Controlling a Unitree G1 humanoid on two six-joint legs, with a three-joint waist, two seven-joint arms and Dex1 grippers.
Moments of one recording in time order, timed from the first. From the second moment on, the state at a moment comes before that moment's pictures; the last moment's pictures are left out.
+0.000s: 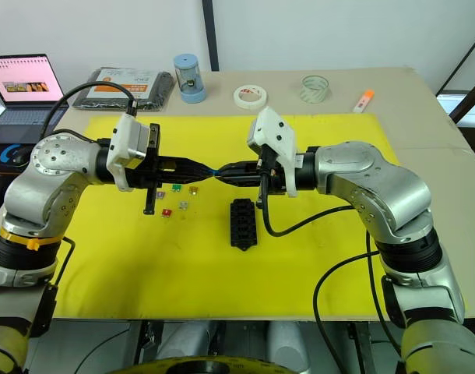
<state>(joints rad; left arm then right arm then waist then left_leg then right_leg) -0.62 0.67 -0.07 -0.23 -0.49 0.39 -1.26 -0.71 -0.67 0.14 -0.44 0.66 0.90 0.88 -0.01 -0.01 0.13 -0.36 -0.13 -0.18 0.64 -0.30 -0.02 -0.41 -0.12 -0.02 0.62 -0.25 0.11</state>
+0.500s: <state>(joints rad) -0.62 0.68 -0.09 -0.23 -0.48 0.39 -1.26 -0.71 -0.68 0.11 -0.44 0.69 0.90 0.89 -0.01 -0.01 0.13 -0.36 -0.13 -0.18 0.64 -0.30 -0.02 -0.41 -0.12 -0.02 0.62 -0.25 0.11</state>
